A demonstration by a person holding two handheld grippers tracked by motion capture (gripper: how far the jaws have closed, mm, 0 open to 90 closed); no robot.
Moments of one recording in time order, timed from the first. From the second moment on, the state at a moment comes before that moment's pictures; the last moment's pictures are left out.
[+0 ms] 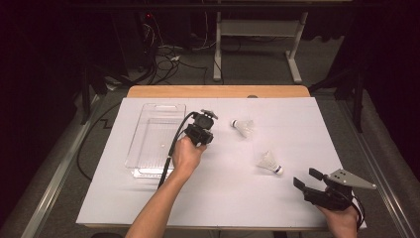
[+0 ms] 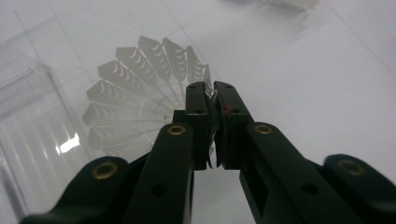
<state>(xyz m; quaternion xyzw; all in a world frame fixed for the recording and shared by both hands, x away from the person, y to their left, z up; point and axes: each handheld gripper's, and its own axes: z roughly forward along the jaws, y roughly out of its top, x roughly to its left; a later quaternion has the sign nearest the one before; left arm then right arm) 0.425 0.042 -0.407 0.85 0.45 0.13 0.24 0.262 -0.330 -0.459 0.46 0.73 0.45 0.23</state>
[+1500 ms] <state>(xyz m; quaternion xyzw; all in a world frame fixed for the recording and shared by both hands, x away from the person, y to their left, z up) 0.430 0.010 -0.426 0.85 0.44 0.08 0.29 0.261 -0.330 -0.459 0.46 0.73 0.45 0.22</state>
